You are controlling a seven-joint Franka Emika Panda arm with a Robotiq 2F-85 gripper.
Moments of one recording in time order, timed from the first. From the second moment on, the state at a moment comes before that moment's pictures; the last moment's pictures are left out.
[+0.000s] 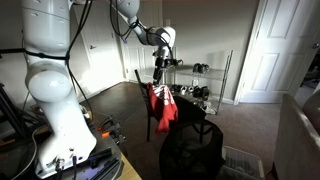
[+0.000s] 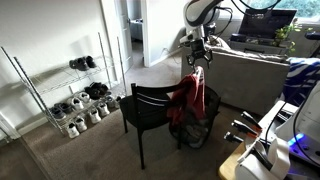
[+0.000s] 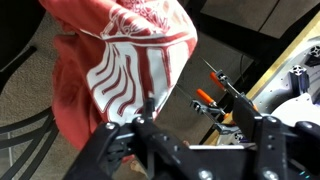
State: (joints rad) arm -0.03 0.30 0.10 -1.98 -0.04 1.85 -2.06
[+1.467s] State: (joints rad) arm -0.03 0.37 0.11 -1.92 -0.04 1.86 -2.10
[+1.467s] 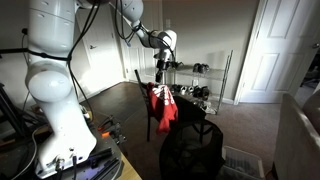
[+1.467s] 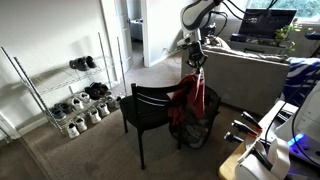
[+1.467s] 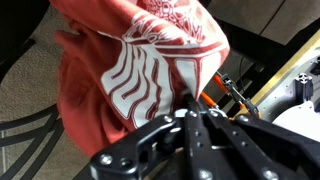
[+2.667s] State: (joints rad) arm -0.03 0.31 0.10 -1.93 -0.04 1.86 -2.11
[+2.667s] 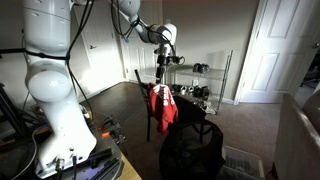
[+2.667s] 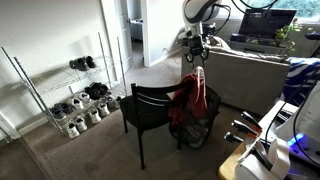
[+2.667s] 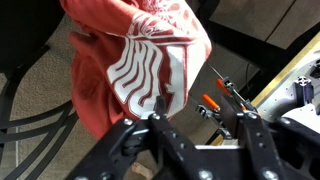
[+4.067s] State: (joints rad) arm -0.03 0.36 0.10 -1.87 -0.04 1.87 -2.11
